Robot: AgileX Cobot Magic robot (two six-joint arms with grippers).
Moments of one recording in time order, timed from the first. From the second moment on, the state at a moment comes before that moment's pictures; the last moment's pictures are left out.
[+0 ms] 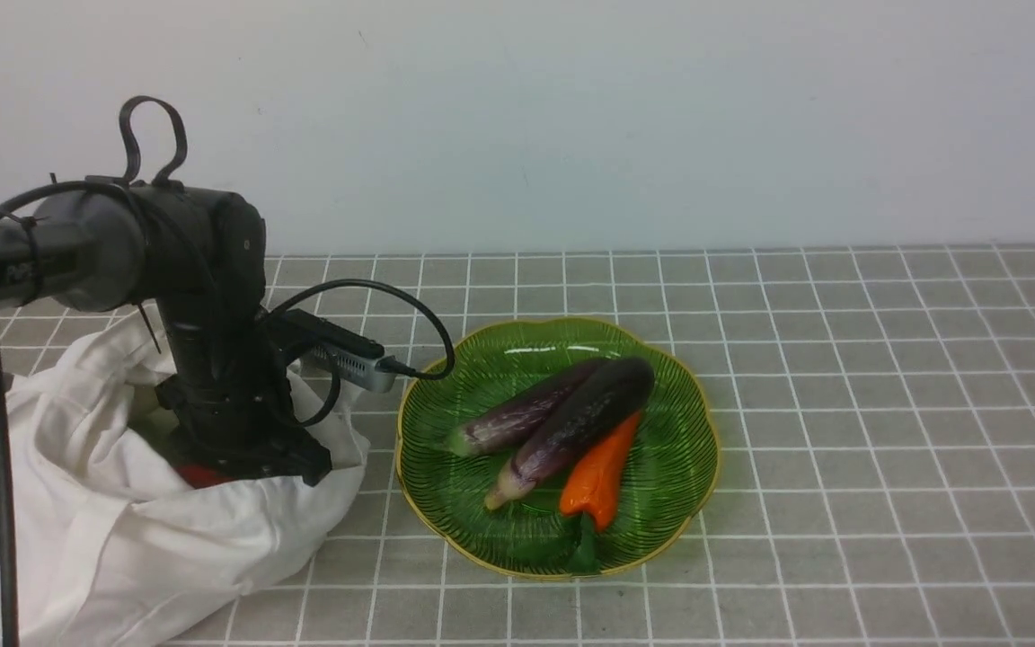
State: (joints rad) right arm 0.09 -0.01 0.02 -0.03 0.37 0.10; left arm -0.18 2.05 -1.38 0.00 1.08 0.33
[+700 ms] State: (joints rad) right arm 0.09 -0.01 0.02 -0.03 0.37 0.10; left arm -0.18 1.70 -1.38 0.17 1.06 0.20
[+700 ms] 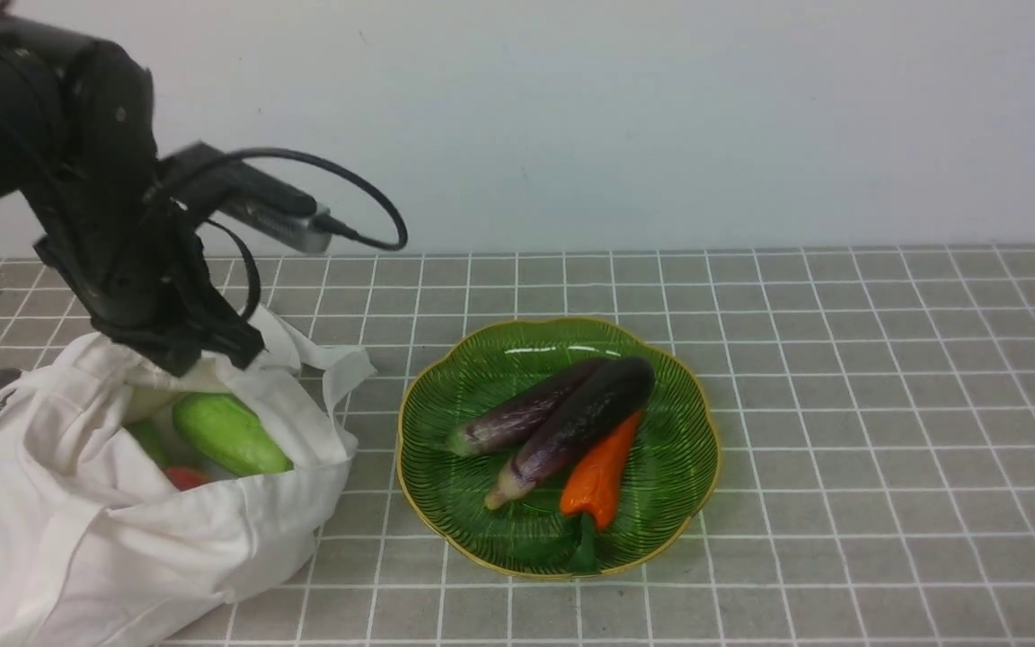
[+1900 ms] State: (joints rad) right arm 0.09 -0.01 0.02 -0.03 0.37 0.10; left arm -0.23 2.00 -1.37 0.37 0.87 0.42
